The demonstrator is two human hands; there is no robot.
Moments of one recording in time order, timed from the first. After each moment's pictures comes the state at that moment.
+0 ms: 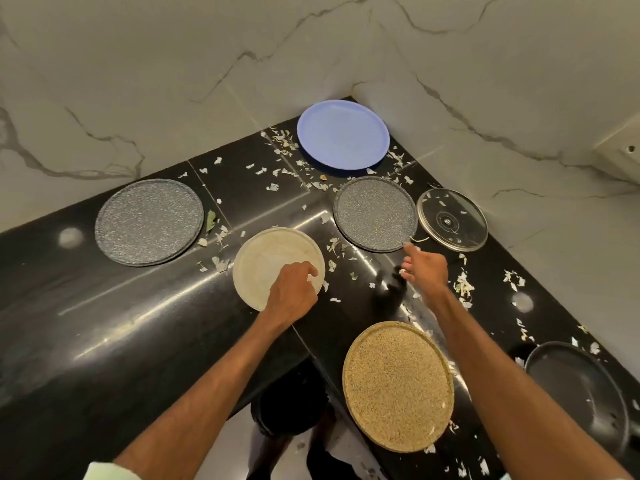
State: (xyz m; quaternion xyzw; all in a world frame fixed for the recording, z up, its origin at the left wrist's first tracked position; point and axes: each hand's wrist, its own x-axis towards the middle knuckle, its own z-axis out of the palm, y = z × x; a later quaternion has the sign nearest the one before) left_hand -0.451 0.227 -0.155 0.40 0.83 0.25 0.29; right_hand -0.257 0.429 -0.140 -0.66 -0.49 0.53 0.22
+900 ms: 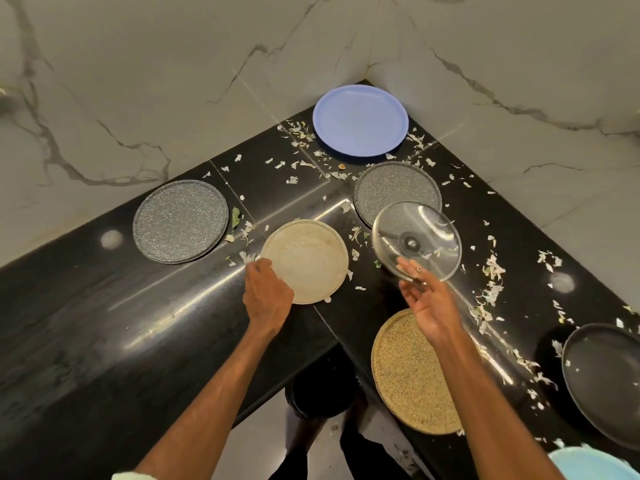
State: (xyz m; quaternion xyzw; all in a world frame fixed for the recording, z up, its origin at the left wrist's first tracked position) left_hand -0.484 0.165 -0.150 0.21 0.93 0.24 0.19; right_hand -0.255 0.316 -0.087 -0.52 -0.20 0.77 0.31
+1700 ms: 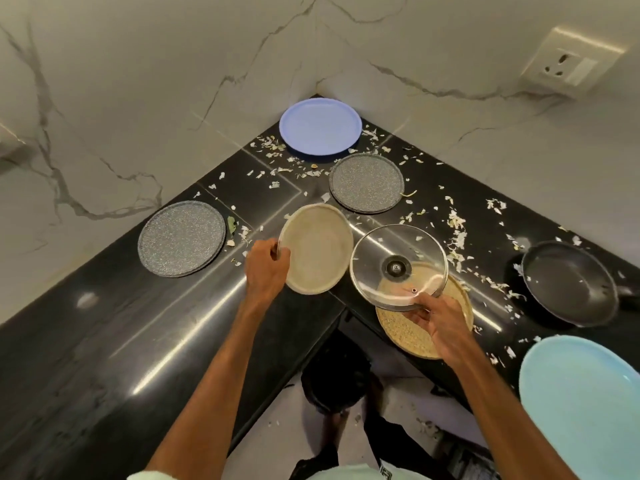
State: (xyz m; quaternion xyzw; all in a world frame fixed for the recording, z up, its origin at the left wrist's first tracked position) left_hand -0.499 0.128 -0.066 0.37 0.83 0.36 0.21; right_hand -0.186 0.177 -0.067 -0.60 -0.32 0.67 0.31
